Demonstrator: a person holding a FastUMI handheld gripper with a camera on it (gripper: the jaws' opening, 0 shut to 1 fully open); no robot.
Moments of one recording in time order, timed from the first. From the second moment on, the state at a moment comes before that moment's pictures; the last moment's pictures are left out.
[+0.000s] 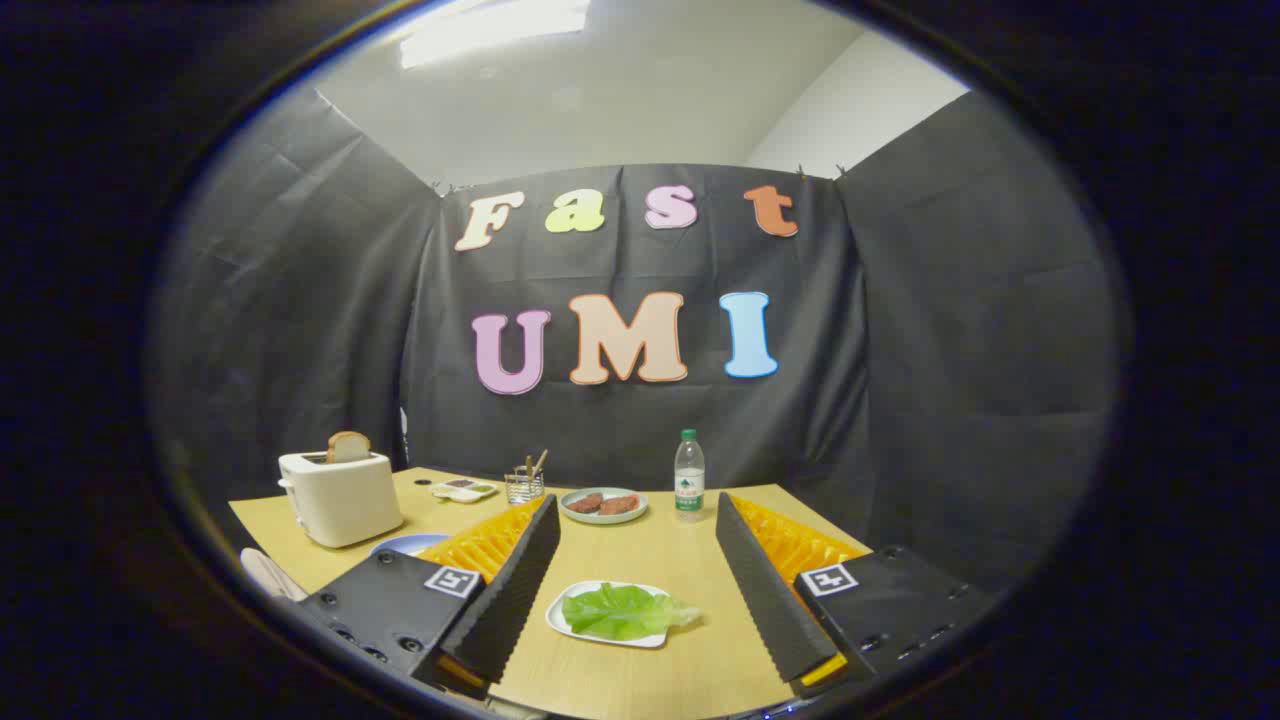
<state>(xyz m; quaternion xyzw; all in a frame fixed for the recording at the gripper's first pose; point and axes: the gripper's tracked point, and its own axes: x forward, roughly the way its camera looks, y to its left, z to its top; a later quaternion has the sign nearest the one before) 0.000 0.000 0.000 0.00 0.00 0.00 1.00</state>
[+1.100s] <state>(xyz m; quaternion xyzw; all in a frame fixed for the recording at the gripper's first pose) 0.047 -0.020 -0.033 -0.01 0.00 -0.04 1.00</state>
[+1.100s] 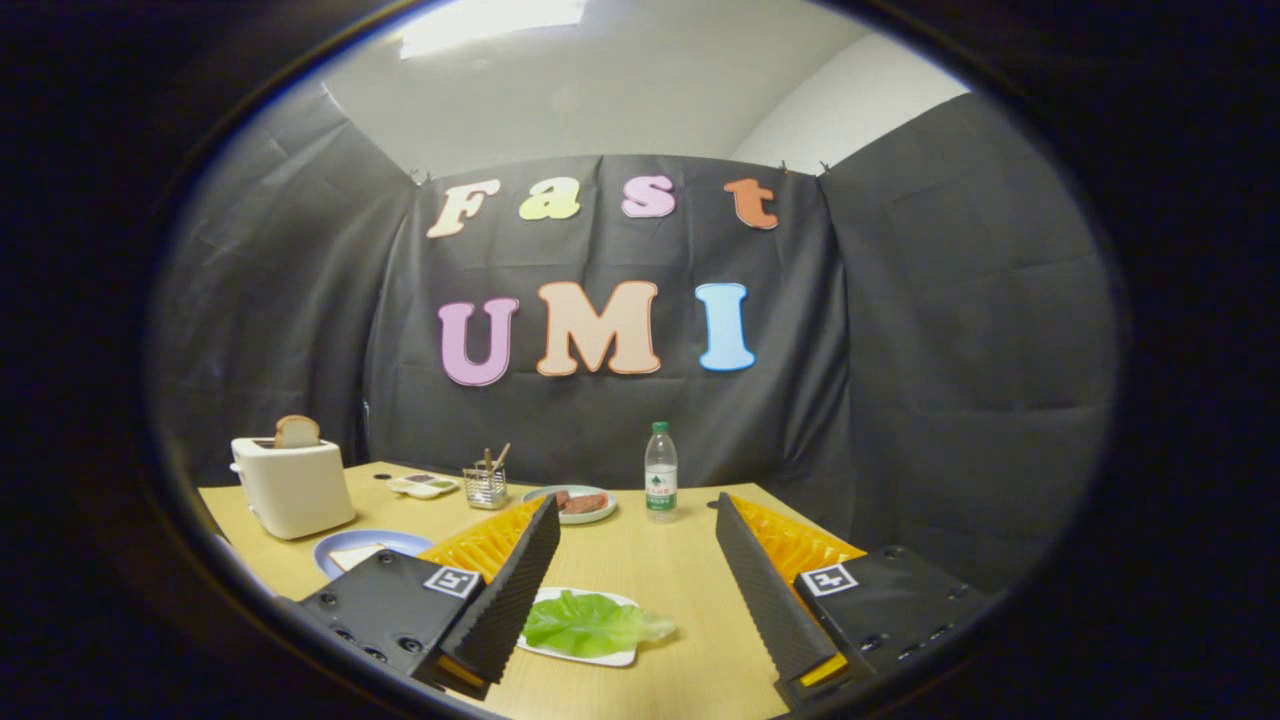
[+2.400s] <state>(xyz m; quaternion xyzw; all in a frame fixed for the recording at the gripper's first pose) 0.104 -0.028 -0.189 -0.01 0.36 0.05 0.93</state>
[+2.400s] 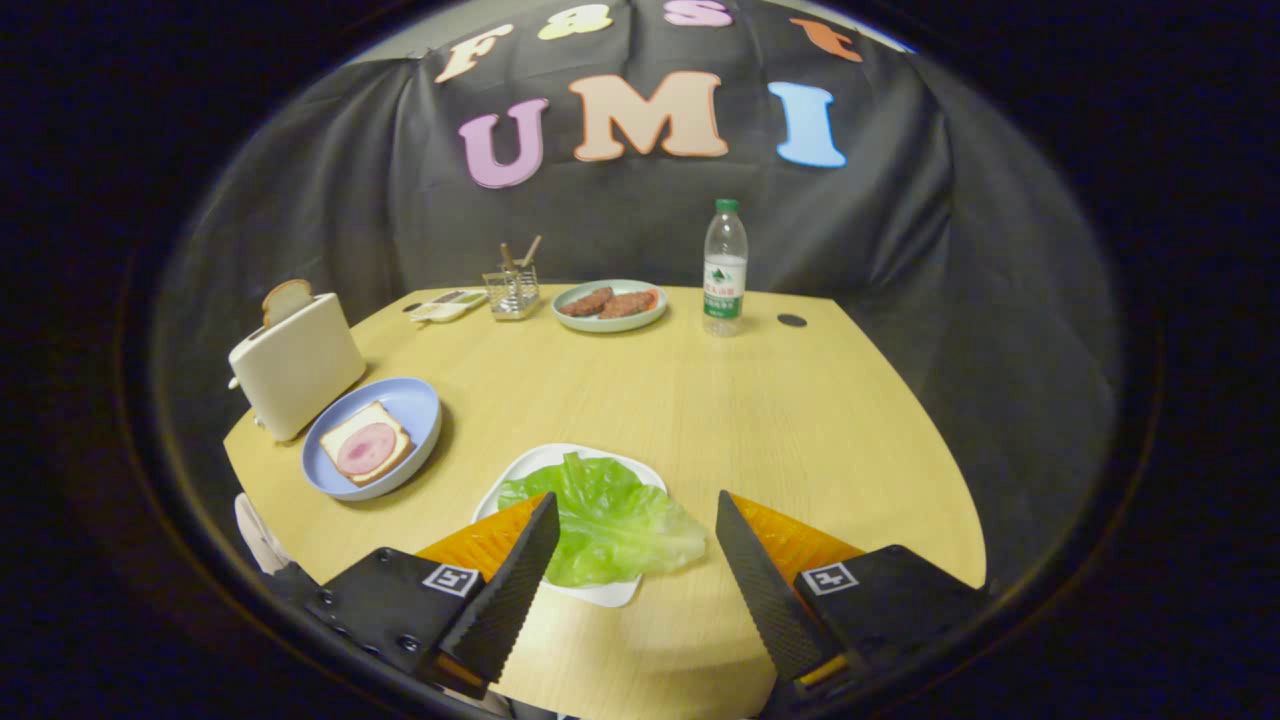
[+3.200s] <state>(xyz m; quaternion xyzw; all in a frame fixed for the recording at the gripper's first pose) 0.108 -0.046 -0.254 0.19 0.46 0.00 0.87</state>
